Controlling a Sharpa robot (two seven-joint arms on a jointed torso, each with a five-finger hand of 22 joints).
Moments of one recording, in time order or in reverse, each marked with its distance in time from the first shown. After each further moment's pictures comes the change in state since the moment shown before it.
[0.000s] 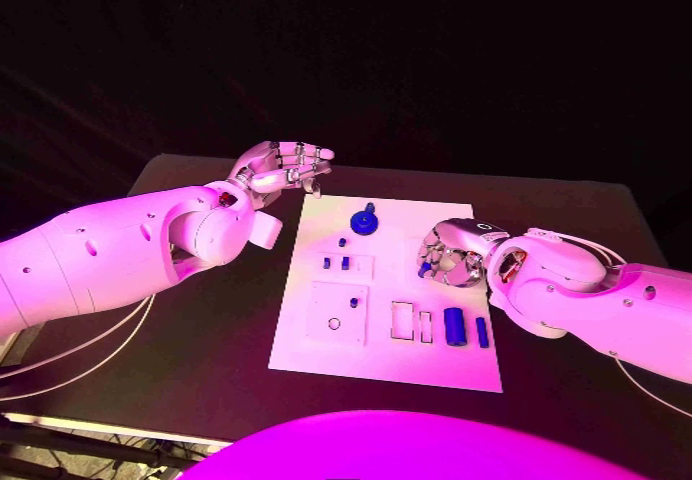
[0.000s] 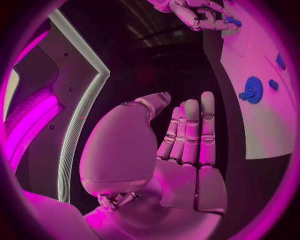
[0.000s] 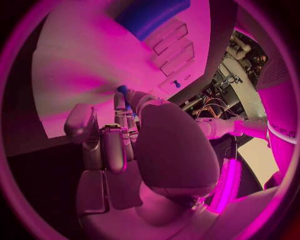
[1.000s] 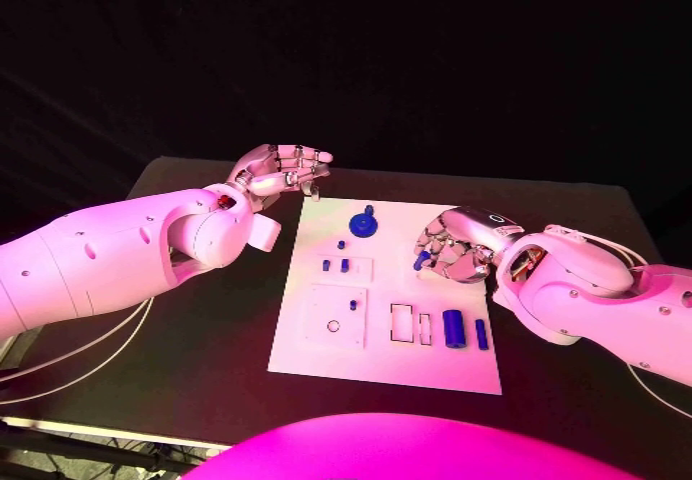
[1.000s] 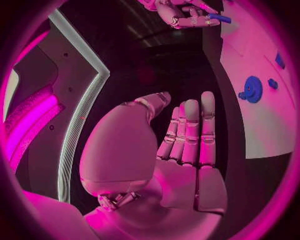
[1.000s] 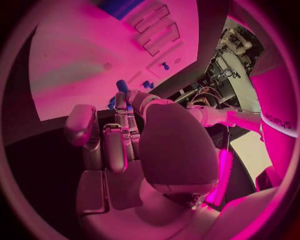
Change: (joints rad) left arm 0.000 0.000 -0.001 -0.002 -0.002 0.000 -0.003; left_hand 0.000 0.000 -0.003 -0.003 0.000 0.000 0.000 0.006 0.000 -0.004 0.004 0.000 -0.001 0.000 0.000 0.004 -0.001 0.000 0.004 0.004 -0.004 -0.001; right arm 0.038 -0.073 0.006 0.138 0.009 -0.096 -0.001; right_hand -0.064 0.013 0.083 -0.048 -0.010 0.012 -0.010 0.014 0.006 0.041 -0.008 -0.041 0.007 -0.003 -0.010 0.006 0.007 0.000 0.005 -0.005 0.017 0.013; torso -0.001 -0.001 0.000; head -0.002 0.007
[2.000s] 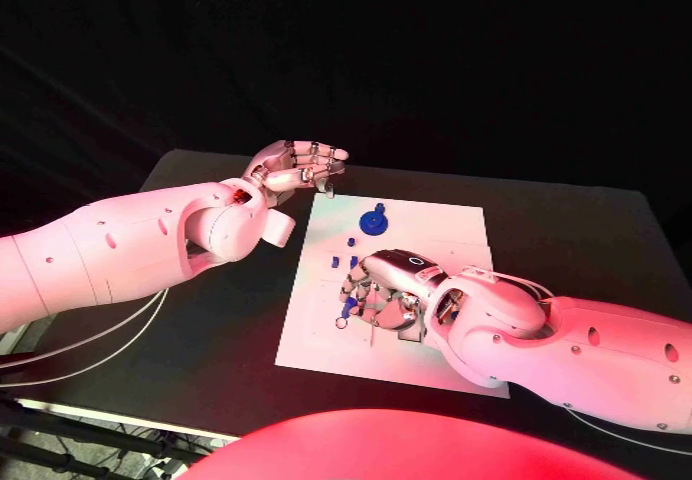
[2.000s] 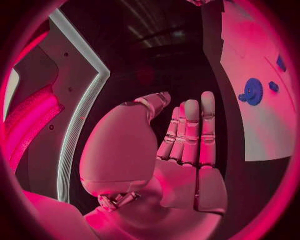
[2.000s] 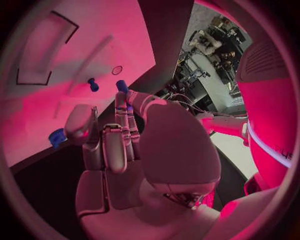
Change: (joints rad) left arm 0.000 0.010 0.000 -0.001 -0.001 0.000 -0.002; left_hand 0.000 0.000 -0.003 0.003 0.000 0.000 0.000 0.000 0.000 -0.004 -0.004 0.000 0.000 0.000 0.000 0.000 -0.001 0.000 0.000 0.000 0.000 -0.001; right arm -0.111 0.244 -0.011 -0.010 -0.008 0.007 0.052; right_hand -0.008 0.003 0.010 -0.004 0.001 -0.013 -0.001 0.001 0.001 0.005 -0.002 -0.008 0.002 0.000 0.000 0.000 -0.004 0.000 0.000 0.000 -0.009 0.000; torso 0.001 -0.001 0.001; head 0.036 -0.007
